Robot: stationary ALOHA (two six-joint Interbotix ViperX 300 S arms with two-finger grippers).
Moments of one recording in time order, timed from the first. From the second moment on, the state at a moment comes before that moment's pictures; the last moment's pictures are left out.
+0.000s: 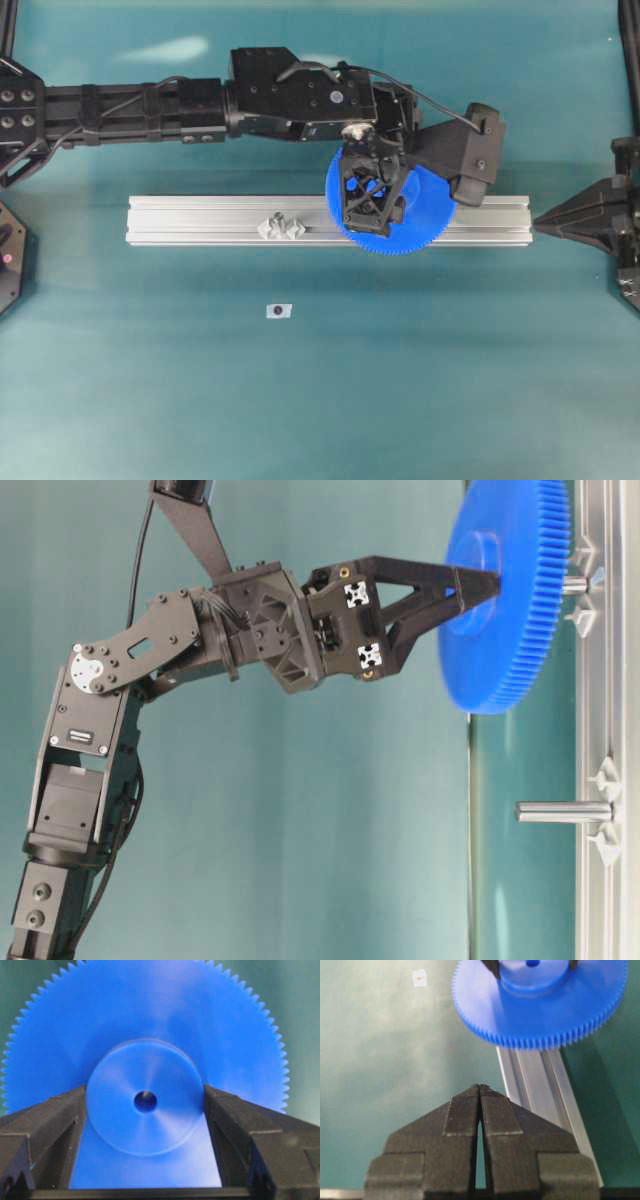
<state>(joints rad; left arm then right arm) 0.15 0.51 -0.37 0.02 1.10 0.37 -0.05 -1.10 1.30 0.05 0.27 0.18</state>
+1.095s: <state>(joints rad) 0.14 0.54 -0.44 0.02 1.15 0.31 -0.05 -1.10 1.30 0.05 0.27 0.18</state>
